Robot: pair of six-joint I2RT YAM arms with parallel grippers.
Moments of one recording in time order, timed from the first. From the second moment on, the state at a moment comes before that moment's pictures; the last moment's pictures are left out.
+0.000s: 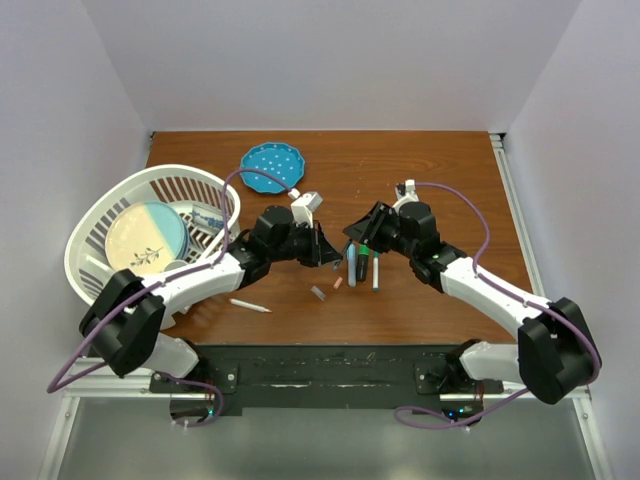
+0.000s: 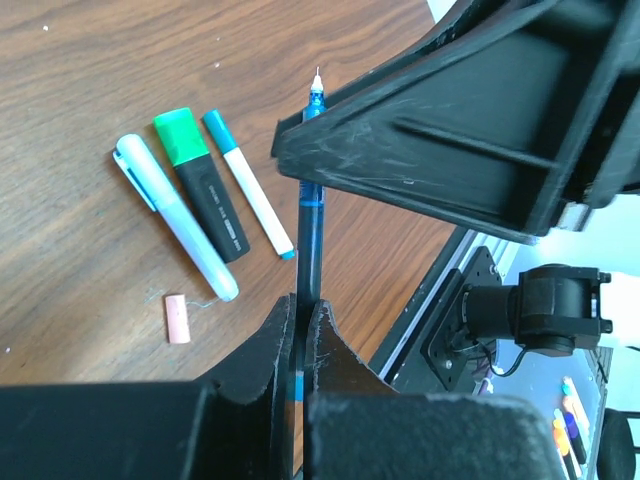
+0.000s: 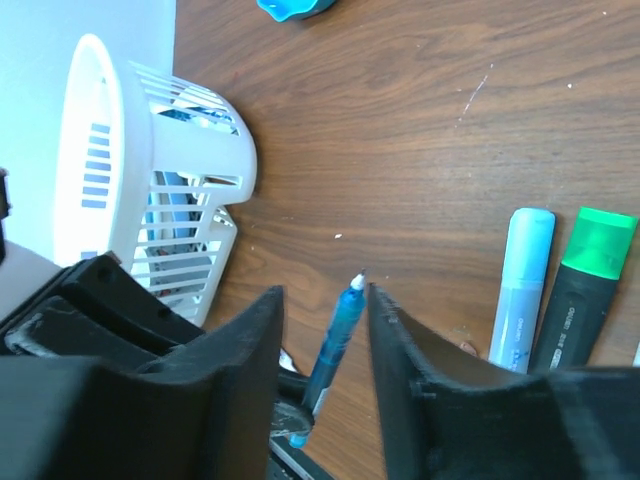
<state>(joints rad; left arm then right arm) -0.71 1.43 0.79 0.20 0.37 -0.65 0.53 1.26 0.71 0.14 -0.14 0.91</state>
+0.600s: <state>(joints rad) -0.71 1.41 0.79 0.21 0.41 -0.64 0.57 1.22 0.76 0.10 -0.13 0.89</state>
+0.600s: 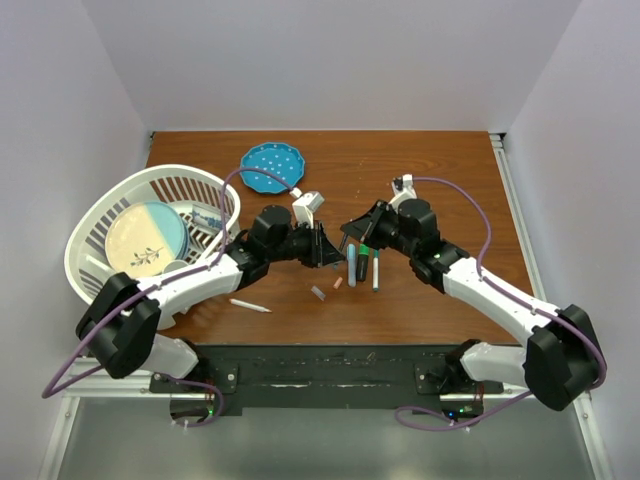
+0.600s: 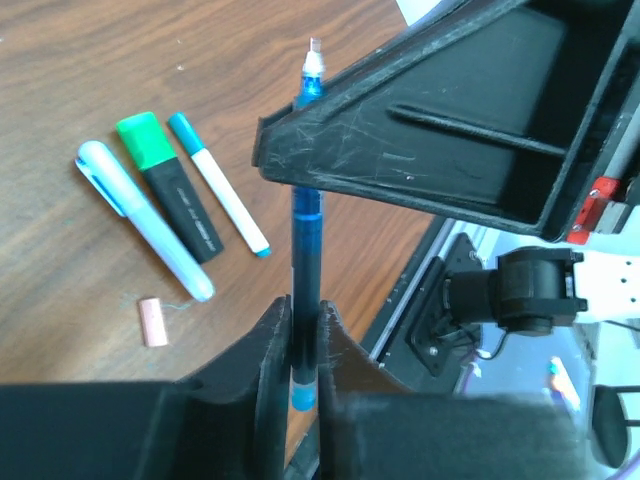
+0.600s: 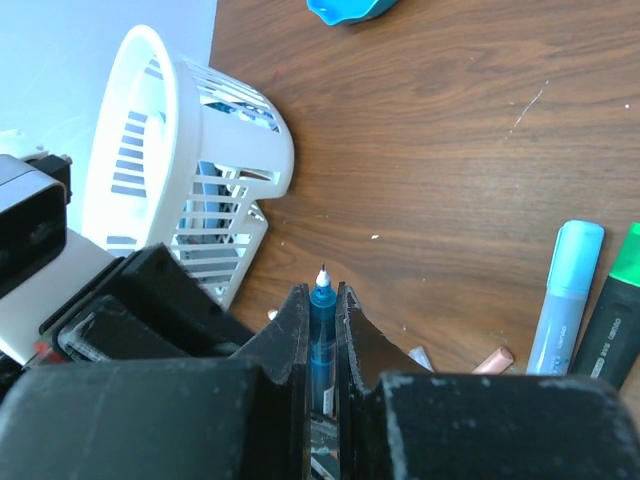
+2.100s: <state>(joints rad) -0.69 0.44 0.67 -0.38 -0.06 -0.35 0.94 1.74 1.18 -0.42 0.11 0.46</state>
